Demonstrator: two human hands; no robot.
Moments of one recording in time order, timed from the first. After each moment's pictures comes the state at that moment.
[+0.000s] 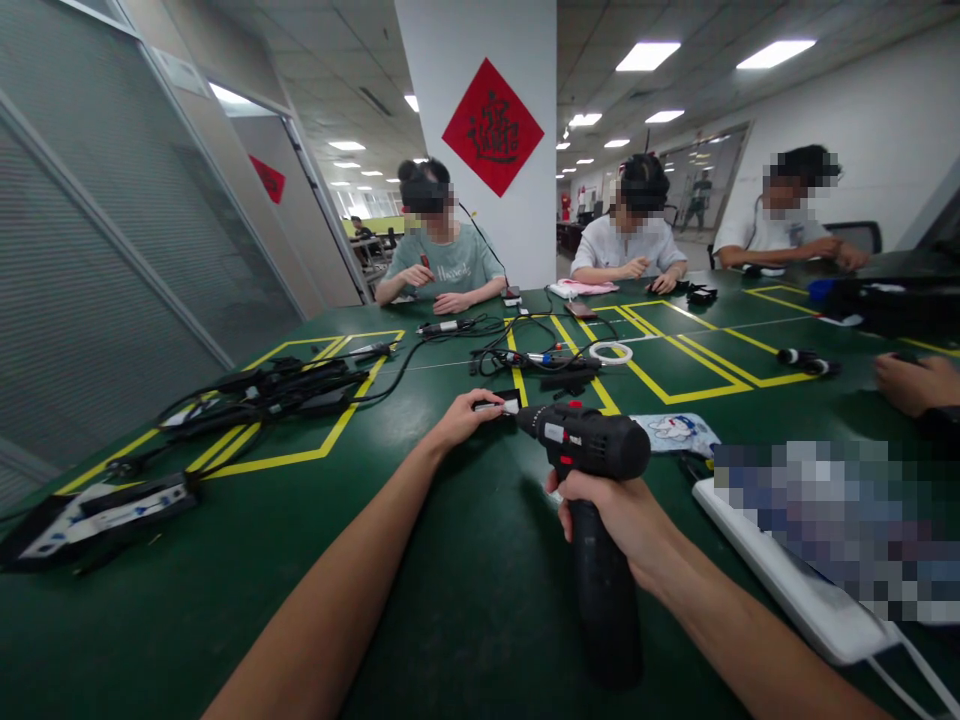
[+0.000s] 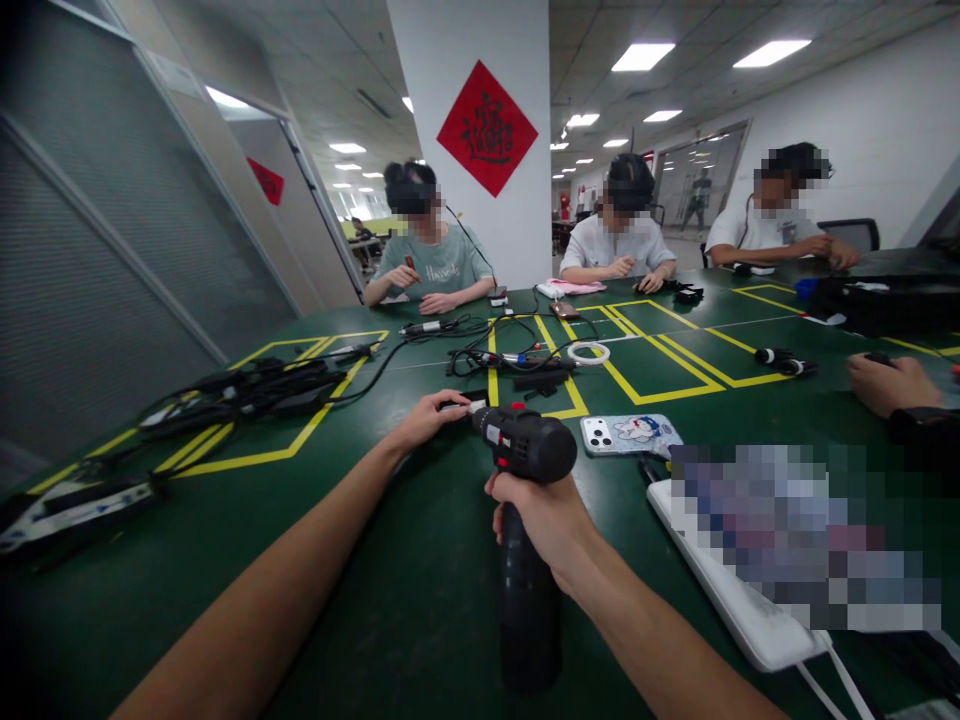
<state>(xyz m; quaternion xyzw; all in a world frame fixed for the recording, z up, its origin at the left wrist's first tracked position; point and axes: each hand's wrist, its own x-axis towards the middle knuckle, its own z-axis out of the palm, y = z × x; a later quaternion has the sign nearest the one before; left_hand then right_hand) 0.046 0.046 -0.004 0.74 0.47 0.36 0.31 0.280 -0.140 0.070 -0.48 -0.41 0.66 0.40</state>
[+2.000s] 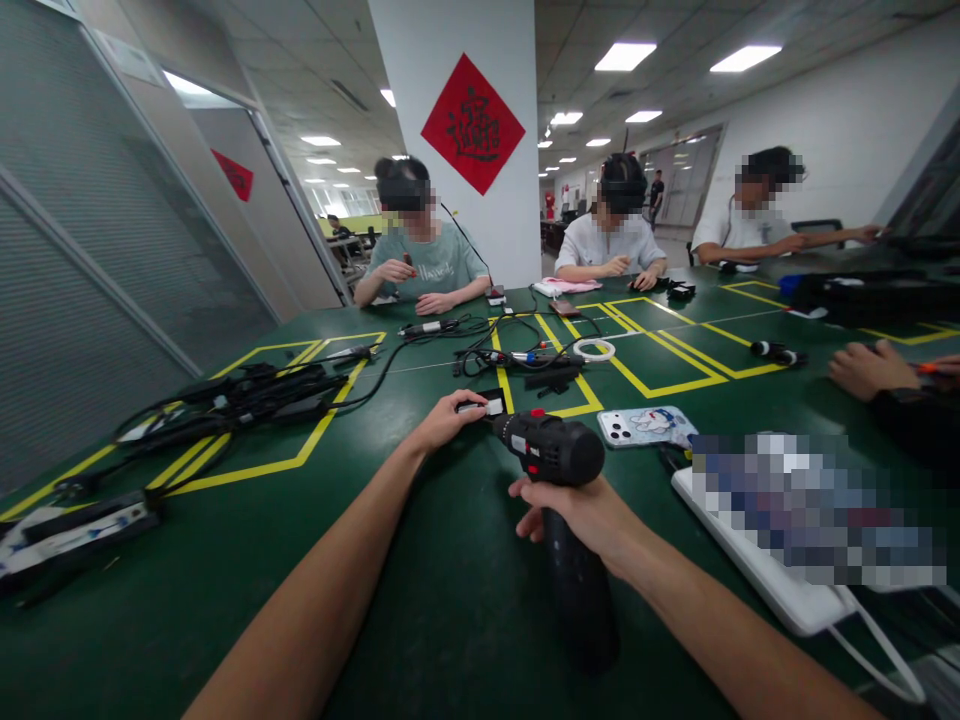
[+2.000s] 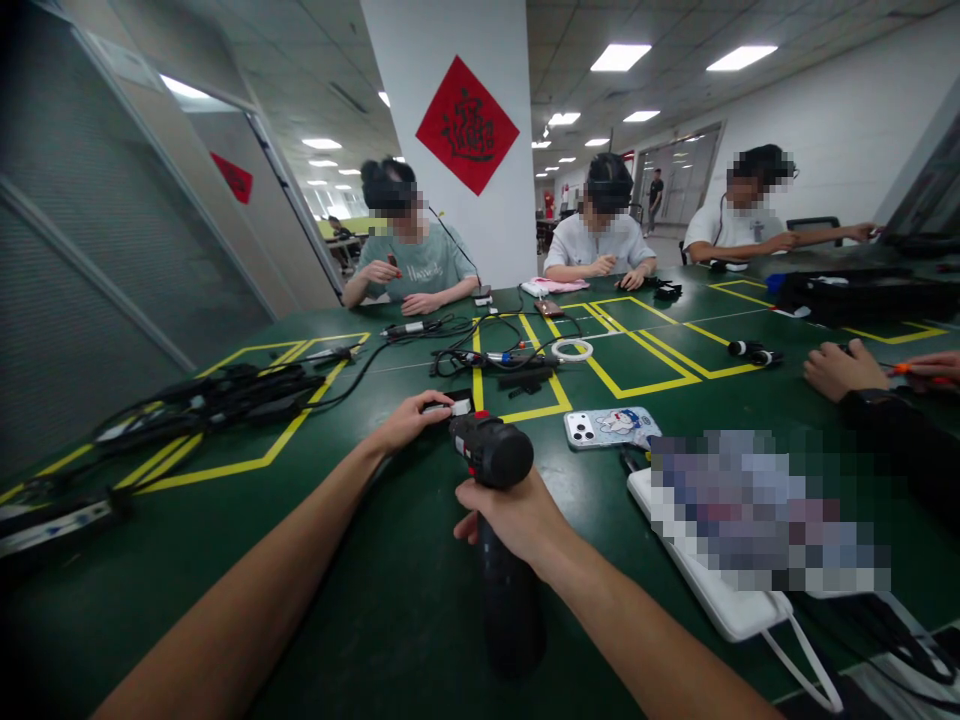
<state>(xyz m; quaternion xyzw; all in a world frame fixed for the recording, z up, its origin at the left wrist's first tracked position) 0.046 0.042 0.004 0.76 0.47 0.33 0.29 0.273 -0.134 0.062 -0.47 -0.44 0.67 0.38</state>
